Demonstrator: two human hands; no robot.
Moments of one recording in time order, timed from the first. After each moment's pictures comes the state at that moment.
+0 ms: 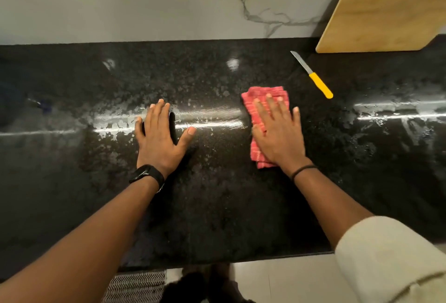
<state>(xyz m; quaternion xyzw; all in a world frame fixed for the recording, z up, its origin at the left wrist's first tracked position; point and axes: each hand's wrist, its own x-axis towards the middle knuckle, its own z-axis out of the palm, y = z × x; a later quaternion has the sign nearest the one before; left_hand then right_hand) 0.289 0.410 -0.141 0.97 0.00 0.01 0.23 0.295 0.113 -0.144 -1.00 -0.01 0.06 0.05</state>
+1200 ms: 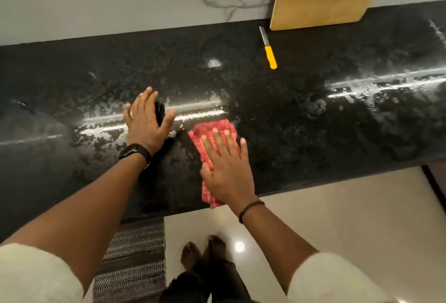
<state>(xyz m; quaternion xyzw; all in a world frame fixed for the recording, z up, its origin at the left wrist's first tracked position) 0.255 0.398 -0.149 0.97 -0.05 0.03 0.22 0.110 0.191 -0.148 -0.99 -0.03 0.05 0.12</state>
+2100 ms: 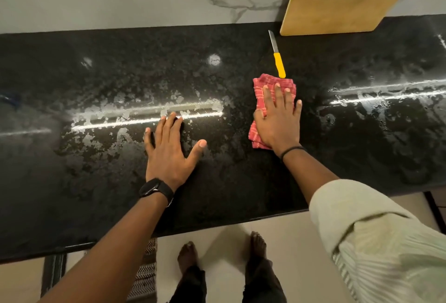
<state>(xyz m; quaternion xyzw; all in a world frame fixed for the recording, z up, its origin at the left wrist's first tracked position) 0.209 0.347 -0.147 0.97 -0.05 -0.02 0.22 0.258 0.058 -0.147 -0.99 0.13 0.05 0.05</state>
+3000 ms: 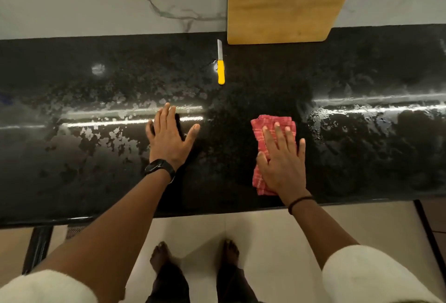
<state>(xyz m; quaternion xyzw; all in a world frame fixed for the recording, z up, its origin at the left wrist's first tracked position) 0.206 0.152 -0.141 0.98 0.02 0.00 0.21 0.126 -0.141 -0.146 -0.99 0.05 0.04 0.08</state>
